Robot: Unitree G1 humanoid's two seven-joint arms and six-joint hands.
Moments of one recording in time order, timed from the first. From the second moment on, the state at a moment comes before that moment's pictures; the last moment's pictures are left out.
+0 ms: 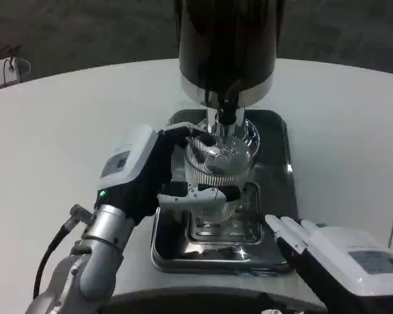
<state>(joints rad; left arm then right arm) -0.70 0.32 -0.15 0.59 0.59 -0.42 0.23 0.08 -0.13 0.10 -0.95 -1.17 0.16 0.90</state>
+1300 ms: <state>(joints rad) -0.69 0.40 -0.17 0.61 0.48 -0.46 0.15 0.07 -0.17 0.09 -0.94 -1.09 0.20 0.88</state>
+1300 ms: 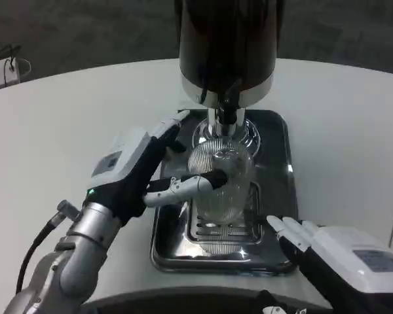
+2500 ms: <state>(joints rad) -0.53 0.43 0.01 0.05 -0.07 -0.32 -0.36 0.04 -0.17 0.12 -0.91 -1.11 0.22 0.85</state>
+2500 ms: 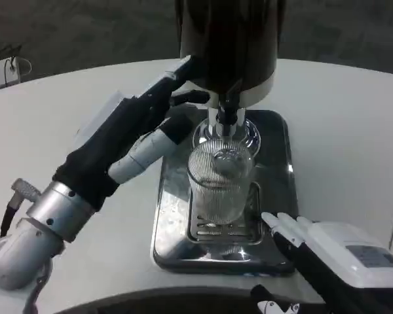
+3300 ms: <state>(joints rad) -0.67 0.43 -0.03 0.04 -0.06 -0.23 -0.51 0.07 -0.17 0.13 -0.93 -1.11 0.22 0.85</state>
